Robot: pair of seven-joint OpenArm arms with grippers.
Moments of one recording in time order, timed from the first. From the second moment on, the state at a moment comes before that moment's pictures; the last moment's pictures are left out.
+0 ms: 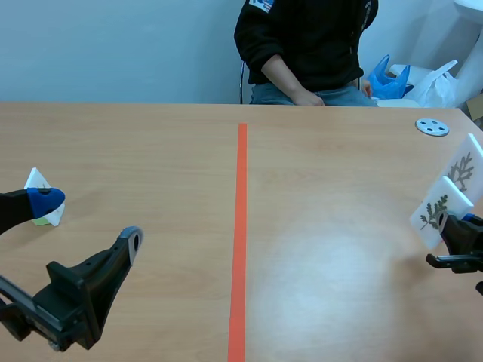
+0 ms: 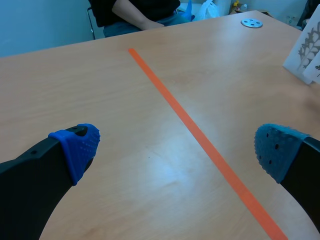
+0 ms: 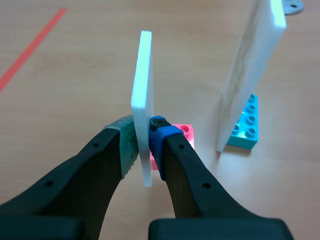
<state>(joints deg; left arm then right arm) 45.6 -32.1 1.9 115.0 -18.5 -11.1 -15.2 -17.5 25.7 7.7 69.2 22.7 22.7 19.9</state>
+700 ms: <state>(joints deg) 45.6 -32.1 1.9 115.0 -18.5 -11.1 -15.2 -9.2 22.8 7.0 55.9 22.0 19.7 20.3</state>
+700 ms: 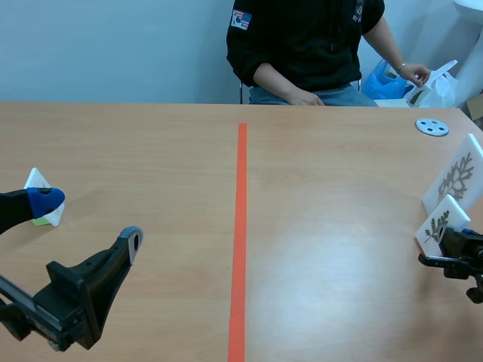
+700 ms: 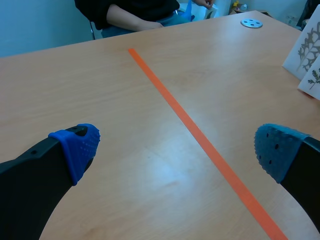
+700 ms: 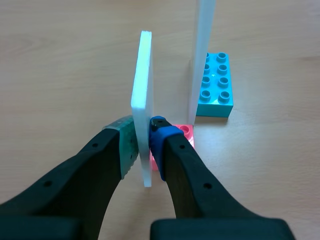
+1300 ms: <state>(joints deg) 45.6 -32.1 1.9 115.0 -18.5 -11.1 -15.2 -9.2 22.8 7.0 56.4 18.7 19.1 29.1</state>
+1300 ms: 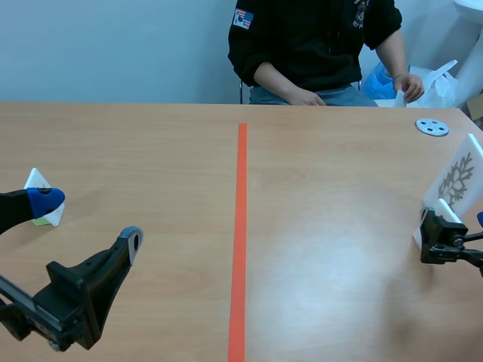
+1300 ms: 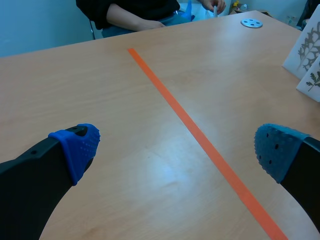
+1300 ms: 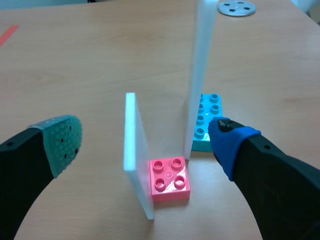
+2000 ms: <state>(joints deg) 45.6 -32.1 1.9 115.0 -18.5 -11.1 -15.2 -24.4 22.8 16.7 87.0 15.1 19.9 24.1</state>
